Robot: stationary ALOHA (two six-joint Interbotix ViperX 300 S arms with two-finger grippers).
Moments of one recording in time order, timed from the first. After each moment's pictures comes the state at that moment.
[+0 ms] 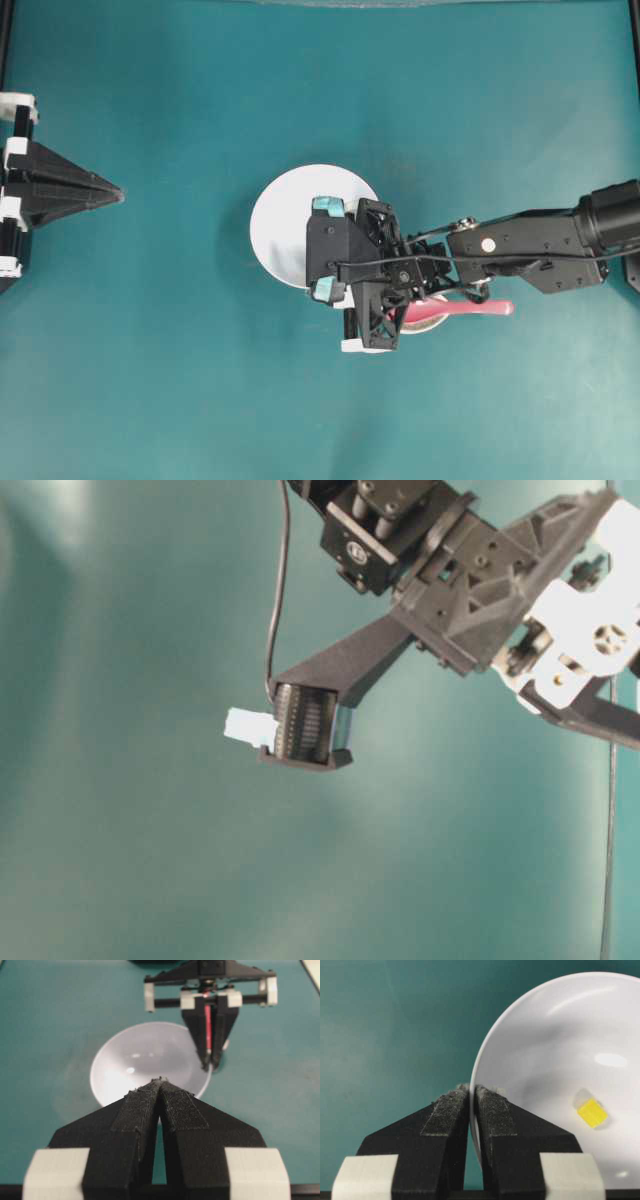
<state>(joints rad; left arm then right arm) 0.00 -1.02 1.16 0.02 0.02 0.00 0.13 0.14 0.47 -0.30 0.17 0.46</state>
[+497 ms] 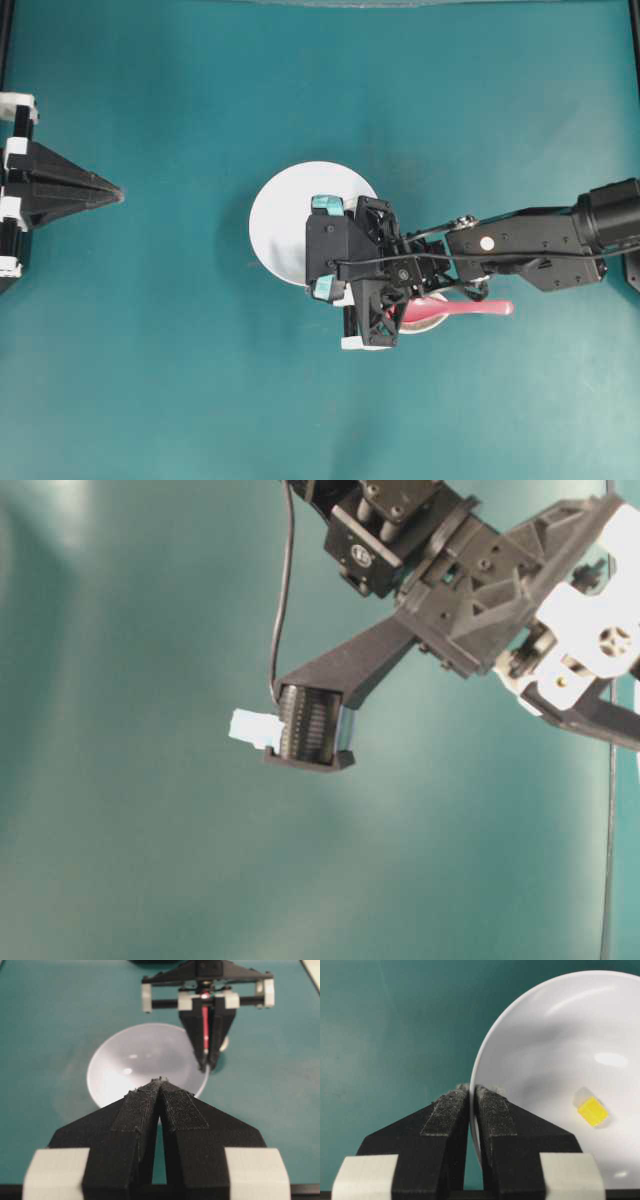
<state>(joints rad) 0.00 -1.02 1.16 0.02 0.02 0.00 0.12 0.15 0.48 -0.31 0.17 0.46</state>
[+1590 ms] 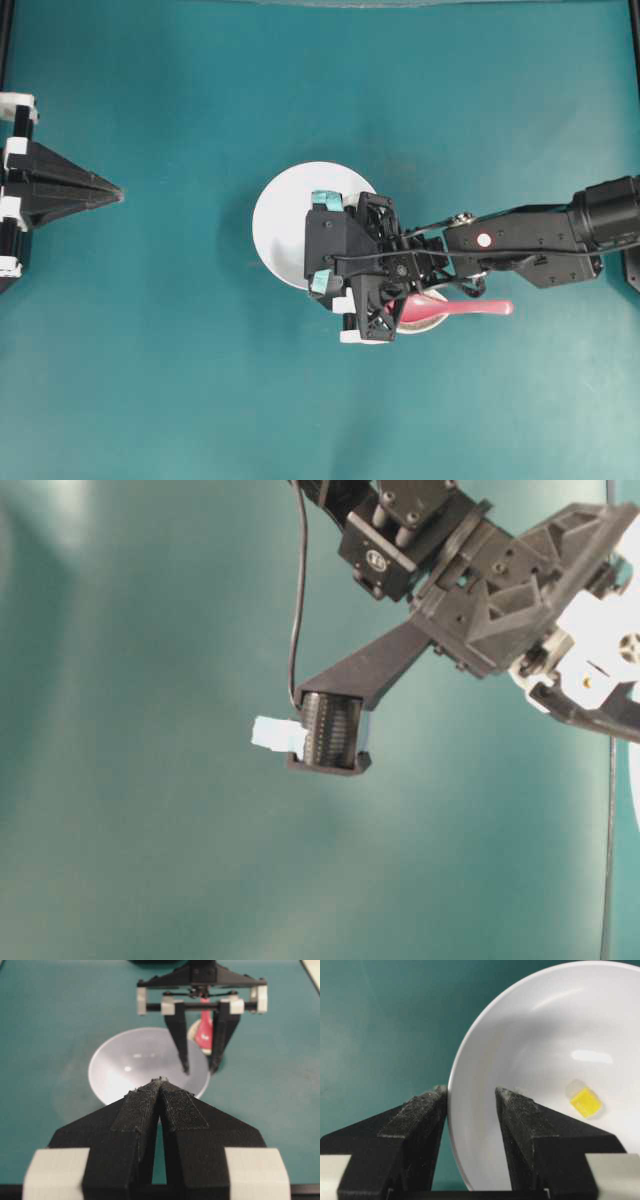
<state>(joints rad) 0.00 -1.02 1.16 0.02 0.02 0.00 0.12 0.16 0.48 -0.31 0.16 0.46</state>
